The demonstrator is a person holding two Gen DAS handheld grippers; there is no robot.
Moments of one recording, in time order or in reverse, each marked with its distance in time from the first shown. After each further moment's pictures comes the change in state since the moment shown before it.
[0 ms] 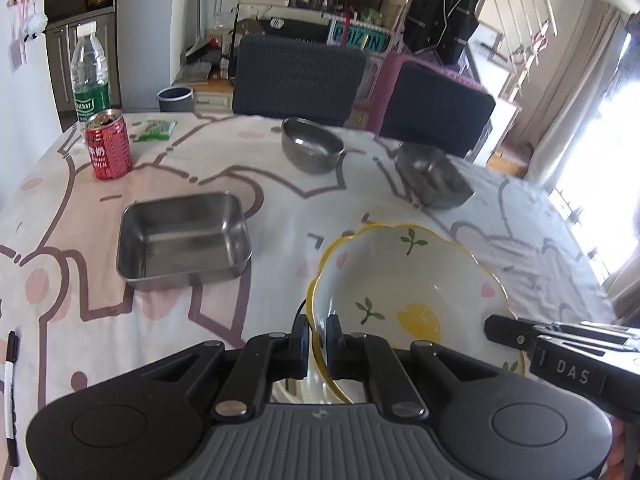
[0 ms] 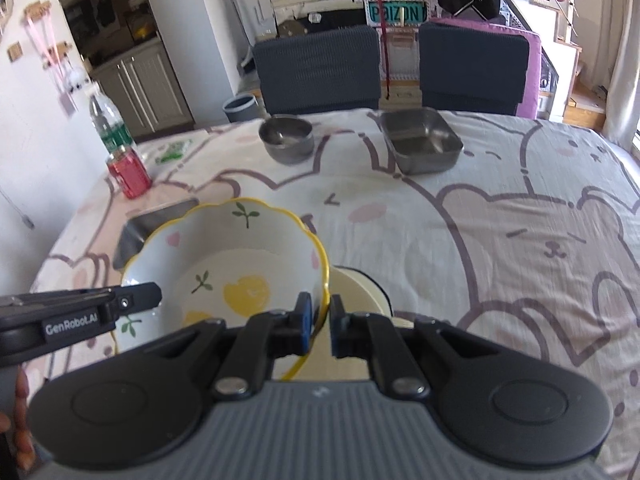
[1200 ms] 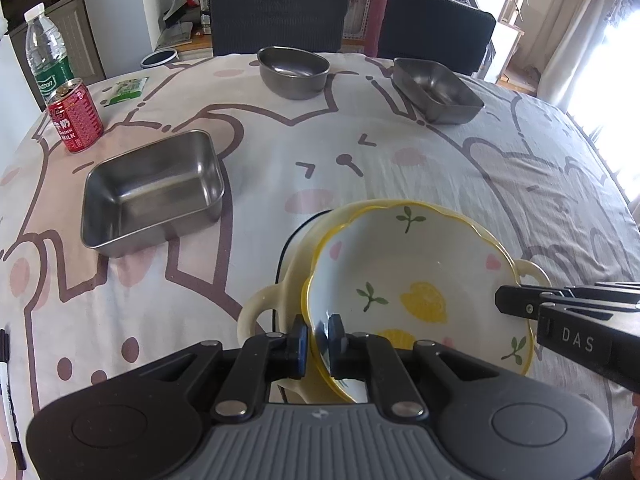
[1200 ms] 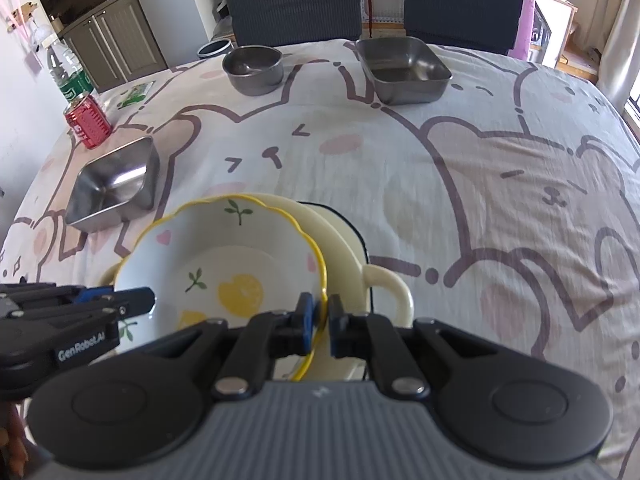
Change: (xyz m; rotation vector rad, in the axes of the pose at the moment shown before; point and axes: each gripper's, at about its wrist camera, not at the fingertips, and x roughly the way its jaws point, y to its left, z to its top) left arm 0.049 -0.022 -0.013 0.114 0.186 0.047; right arm 0.039 -0.017 -0.013 0.016 0.181 -0.054
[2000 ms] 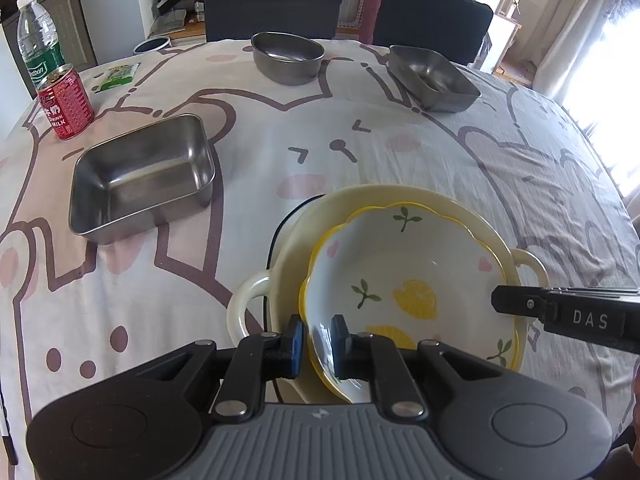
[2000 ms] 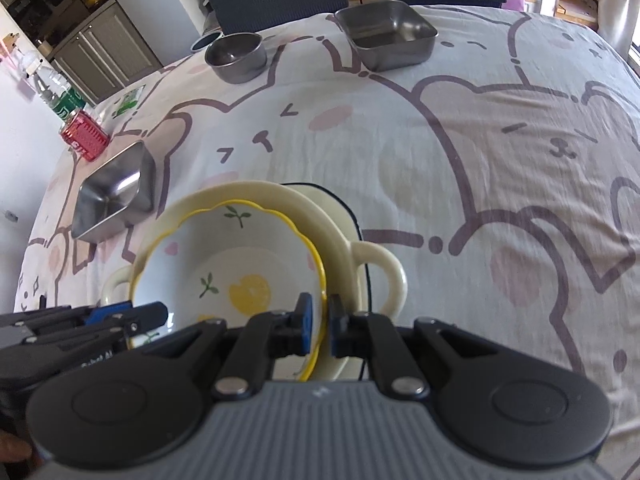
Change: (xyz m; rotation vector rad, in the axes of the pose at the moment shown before) left arm 0.004 0.000 -0.002 -0.015 0.031 -0.027; right arm 0.011 -0.023 0.002 0.117 0.068 0.079
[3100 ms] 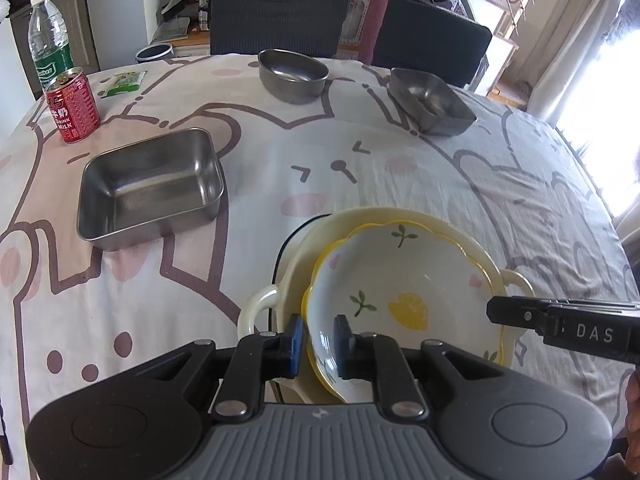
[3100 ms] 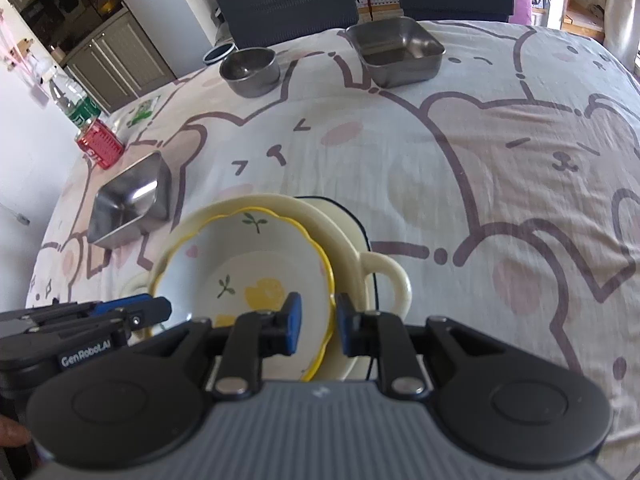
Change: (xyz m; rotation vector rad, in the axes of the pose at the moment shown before) left arm -0.014 0.010 0.001 -0.033 -0.050 -0.038; right arm -0.014 0.000 -0.003 -0.013 -0.041 0.034
